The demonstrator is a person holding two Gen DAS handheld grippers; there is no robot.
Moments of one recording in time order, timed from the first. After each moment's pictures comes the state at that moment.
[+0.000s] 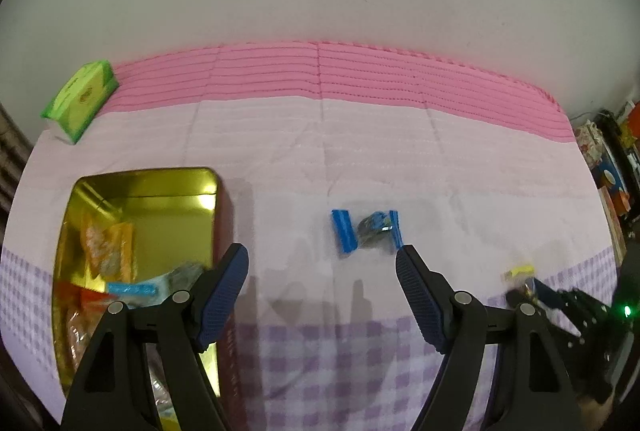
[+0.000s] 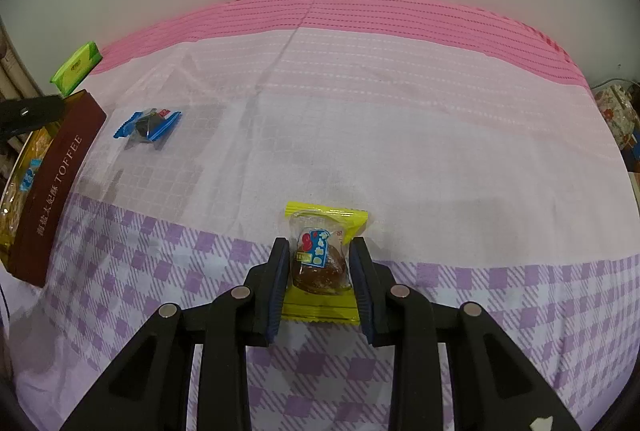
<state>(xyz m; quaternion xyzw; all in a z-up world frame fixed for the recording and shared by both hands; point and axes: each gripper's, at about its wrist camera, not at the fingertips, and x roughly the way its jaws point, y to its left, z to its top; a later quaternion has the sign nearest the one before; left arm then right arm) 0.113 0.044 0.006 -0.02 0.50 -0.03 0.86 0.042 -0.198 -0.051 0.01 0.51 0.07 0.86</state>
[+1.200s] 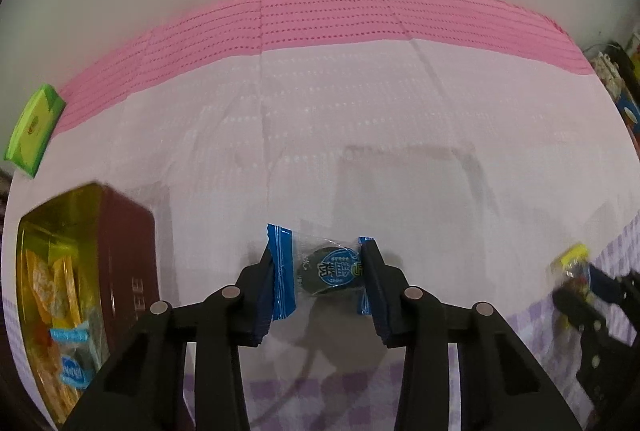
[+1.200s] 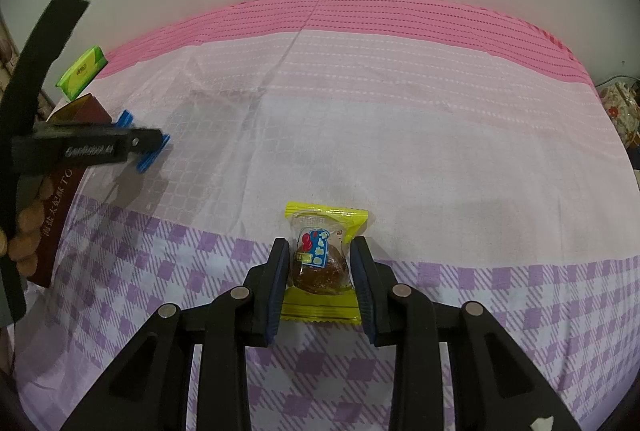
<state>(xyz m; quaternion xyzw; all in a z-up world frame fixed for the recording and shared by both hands) 0.143 -0.007 -0.065 0.06 0.55 -0.05 0.83 0.044 -0.203 -0.050 0.02 0.50 0.08 0.86</state>
